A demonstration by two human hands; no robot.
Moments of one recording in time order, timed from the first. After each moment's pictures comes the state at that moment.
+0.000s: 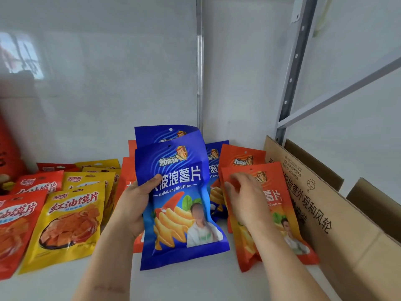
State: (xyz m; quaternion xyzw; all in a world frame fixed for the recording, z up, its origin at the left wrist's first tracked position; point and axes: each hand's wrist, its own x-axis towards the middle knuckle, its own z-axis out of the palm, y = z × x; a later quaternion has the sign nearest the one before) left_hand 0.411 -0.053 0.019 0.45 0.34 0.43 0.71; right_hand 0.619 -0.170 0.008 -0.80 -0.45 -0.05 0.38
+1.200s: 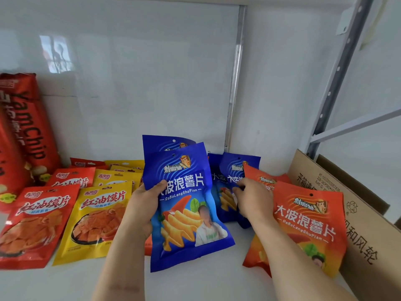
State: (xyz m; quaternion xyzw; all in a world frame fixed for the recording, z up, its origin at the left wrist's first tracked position) left_hand 0.381 -0.023 0.013 0.45 0.45 0.47 0.62; right_hand 0.620 -0.095 0.000 -0.84 -0.44 -0.09 0.29
